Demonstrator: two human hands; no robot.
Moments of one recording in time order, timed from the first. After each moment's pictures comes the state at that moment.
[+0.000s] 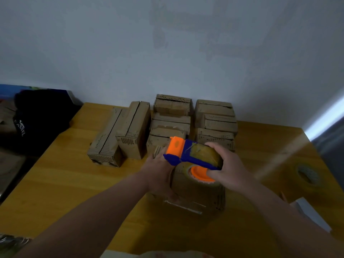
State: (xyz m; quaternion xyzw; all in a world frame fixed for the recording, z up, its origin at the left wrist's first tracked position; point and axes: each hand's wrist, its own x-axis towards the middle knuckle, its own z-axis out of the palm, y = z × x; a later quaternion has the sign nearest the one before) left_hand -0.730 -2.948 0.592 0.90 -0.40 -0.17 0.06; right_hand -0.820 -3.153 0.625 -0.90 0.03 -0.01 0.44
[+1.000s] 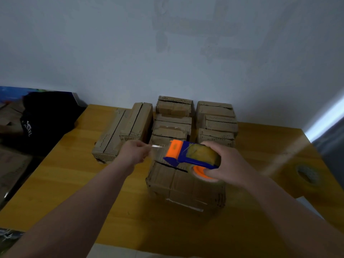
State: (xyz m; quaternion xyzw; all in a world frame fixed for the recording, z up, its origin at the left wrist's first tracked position) left_hand -0.711 -2.906 0.624 0.83 0.04 -0.19 0.53; right_hand -0.822 -3.153 0.643 -0.94 -0.01 0.02 0.34
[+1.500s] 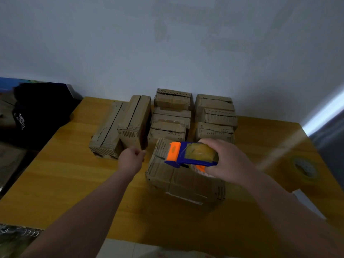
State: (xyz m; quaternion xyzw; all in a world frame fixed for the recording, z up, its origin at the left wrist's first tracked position) left_hand -0.713 -2.901 0.559 0.92 0.04 -0.10 0.38; right_hand -0.820 -3.146 0.634 -0.98 0.00 0.01 0.22
